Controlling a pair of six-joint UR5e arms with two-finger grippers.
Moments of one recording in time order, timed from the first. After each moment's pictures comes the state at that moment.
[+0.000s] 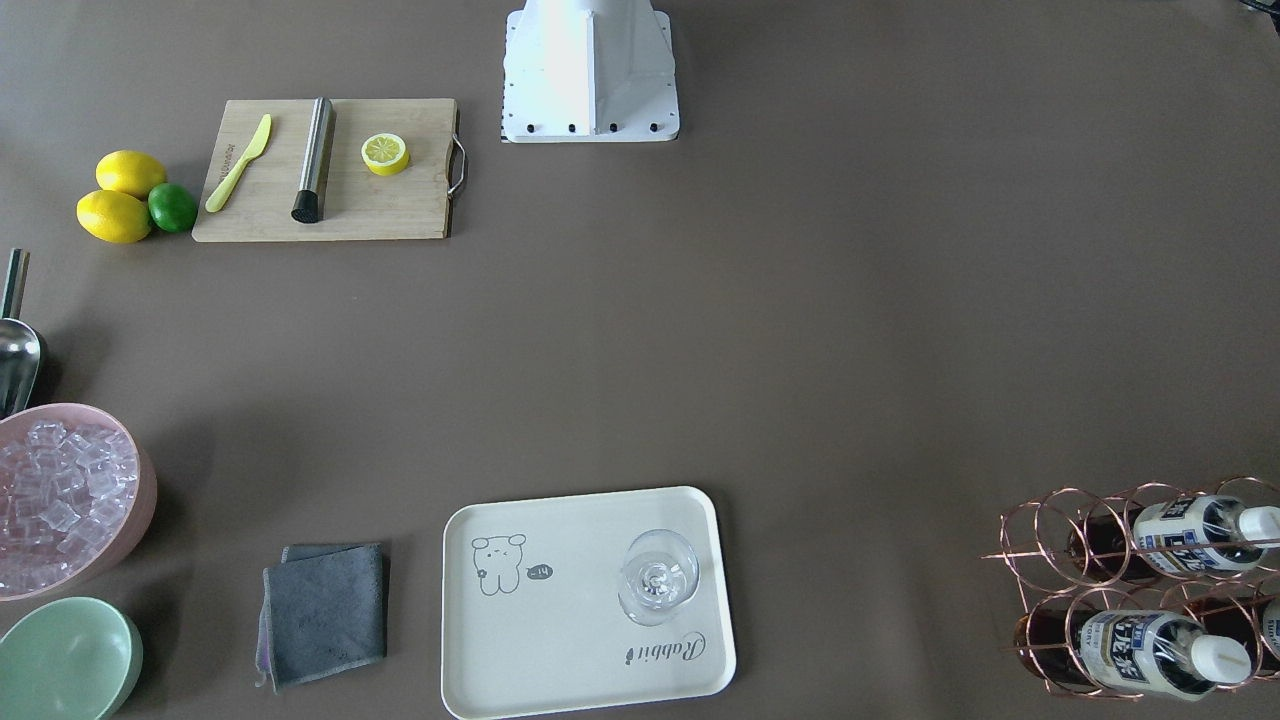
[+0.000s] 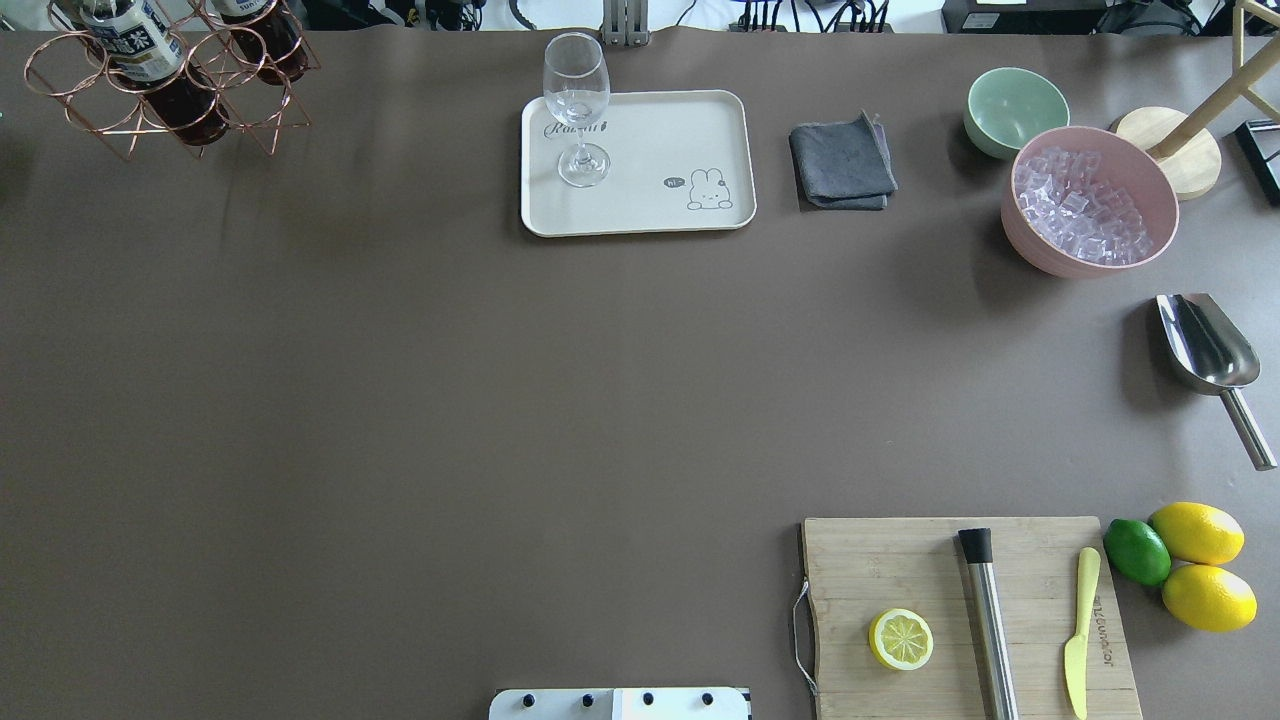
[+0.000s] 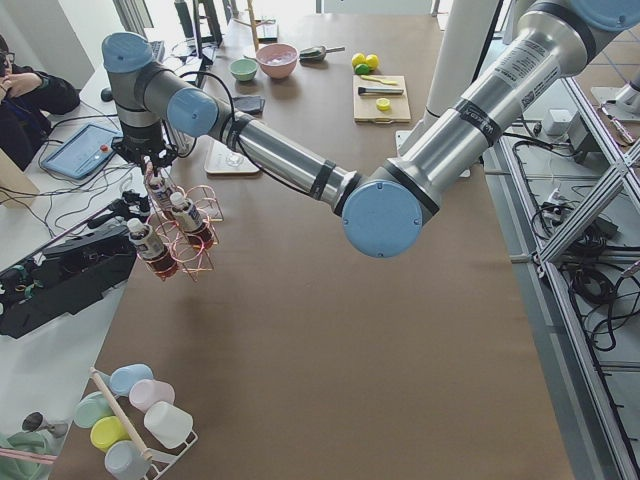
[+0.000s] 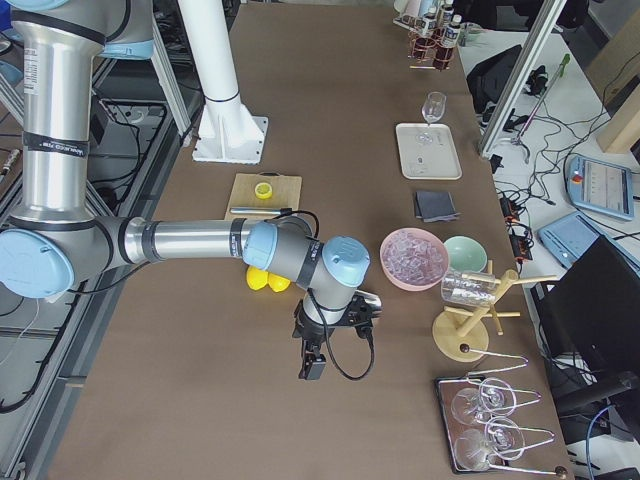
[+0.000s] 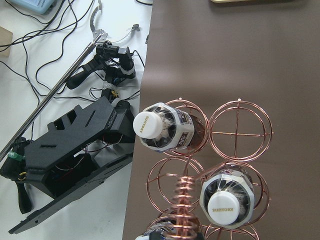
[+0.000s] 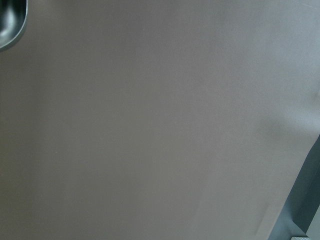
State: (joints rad) left arm -1.48 -2.30 -1.34 -1.62 -2.37 1.01; right arm 1.61 -1.70 1.78 -1.95 2.07 -0.44
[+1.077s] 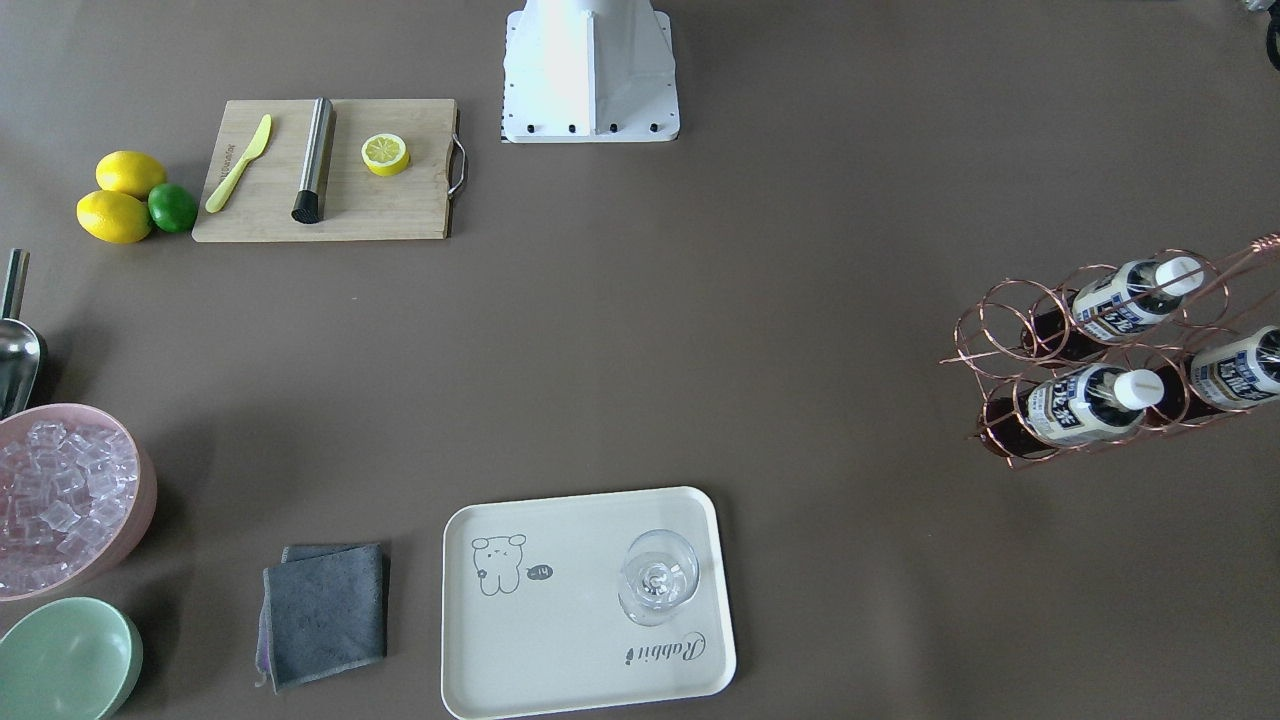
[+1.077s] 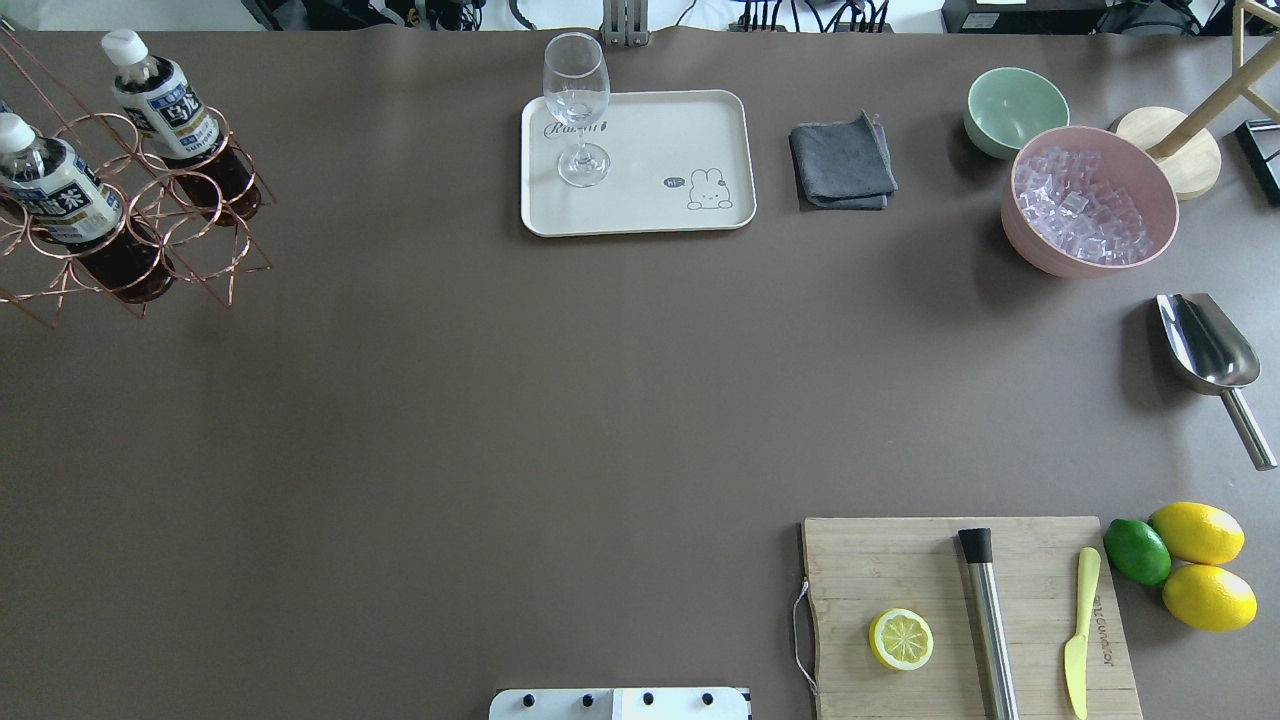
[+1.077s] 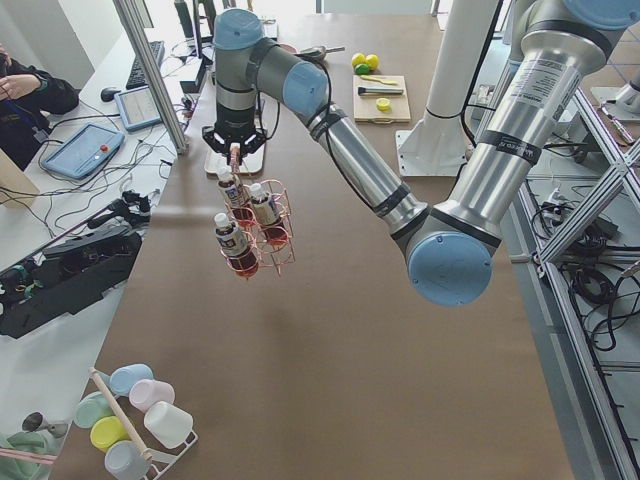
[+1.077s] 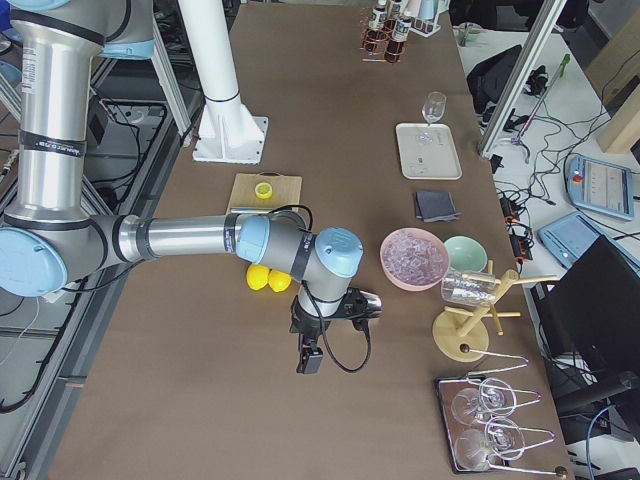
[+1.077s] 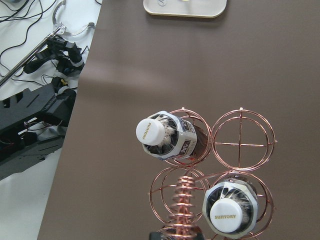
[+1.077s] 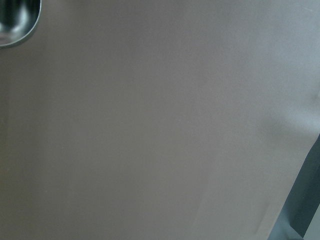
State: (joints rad) left arm -1.44 -1.99 -2.00 -1.23 -2.37 0.90; right arm 1.60 -1.73 1.83 -1.95 2.07 -0.44
